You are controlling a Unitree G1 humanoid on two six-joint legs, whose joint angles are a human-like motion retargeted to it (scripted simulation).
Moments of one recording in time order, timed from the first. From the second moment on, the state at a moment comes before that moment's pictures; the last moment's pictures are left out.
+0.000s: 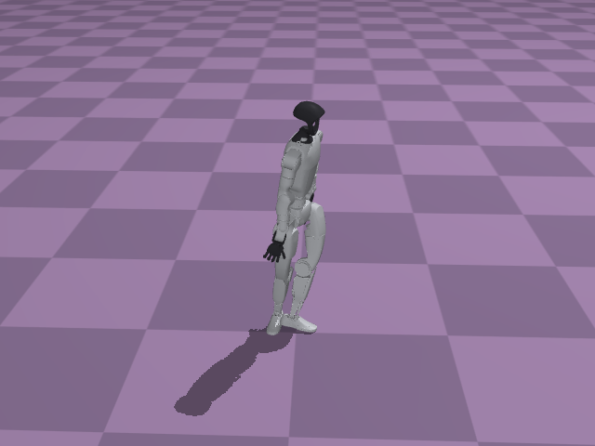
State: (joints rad) left arm 0.03 0.04 0.30 1.44 0.40 0.22 0.00; right arm 0.00 -0.24 -0.10 1.40 -0.47 0.25 0.19; waist 0.15 0.04 0.12; left_leg -0.09 -0.19 0.36 0.16 -0.08 0.16; right_leg 0.28 -0.07 -1.26 -0.07 -0.18 0.16
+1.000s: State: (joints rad) left arm 0.02 0.14 0.01 1.23 0.63 0.11 -0.12; right arm -0.02 -0.18 -0.20 1.61 -0.36 0.35 0.25; waist -0.04 -0.02 0.23; left_leg -0.03 0.07 0.24 1.12 0.05 0.26; right_leg 0.06 0.02 -0.38 0.14 -0.23 -0.14
